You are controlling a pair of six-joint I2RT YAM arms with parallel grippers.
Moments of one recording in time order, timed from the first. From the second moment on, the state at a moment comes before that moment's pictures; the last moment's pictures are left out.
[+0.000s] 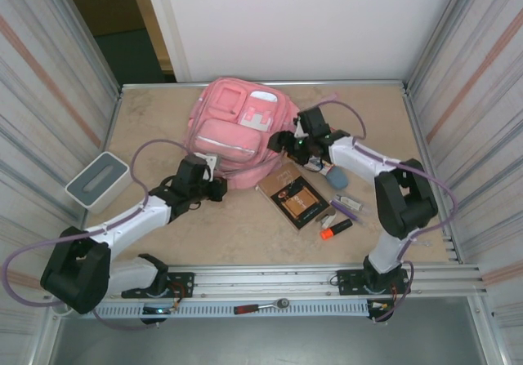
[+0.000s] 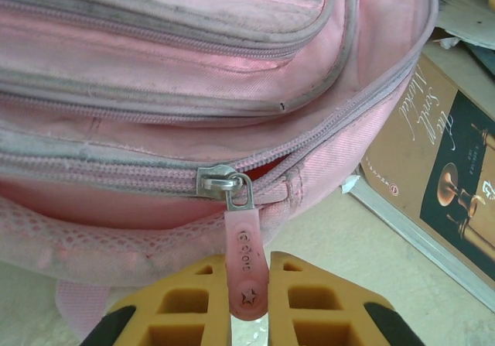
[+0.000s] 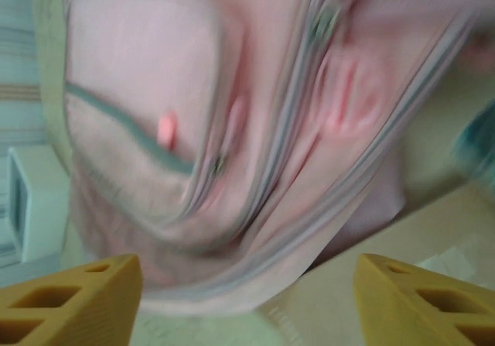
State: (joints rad) left arm -0.53 1.21 0.59 -0.15 0.11 -0.36; right arm 0.52 1.71 1.16 -0.29 -0.36 0.84
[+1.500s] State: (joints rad) left arm -0.54 1.19 0.58 -0.15 0.08 -0.35; right arm 0.63 1.86 1.33 -0.36 -0.39 0.42
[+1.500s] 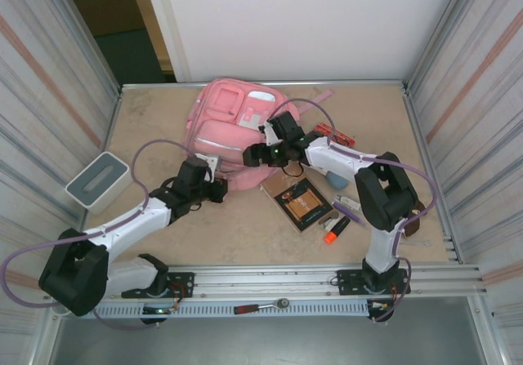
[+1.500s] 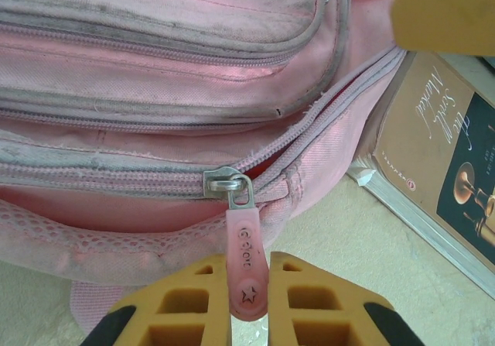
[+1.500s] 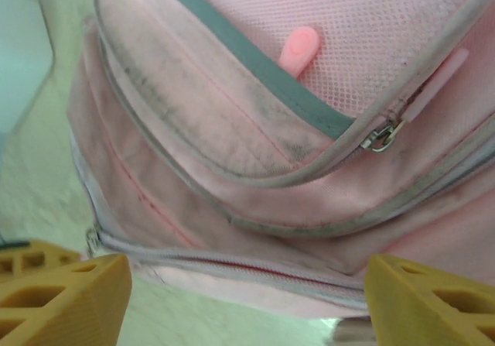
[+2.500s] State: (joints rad) left arm -0.48 1.17 0.58 -0.14 0.11 -0.36; right arm 0.68 1.99 1.44 -0.47 -0.33 -0.41
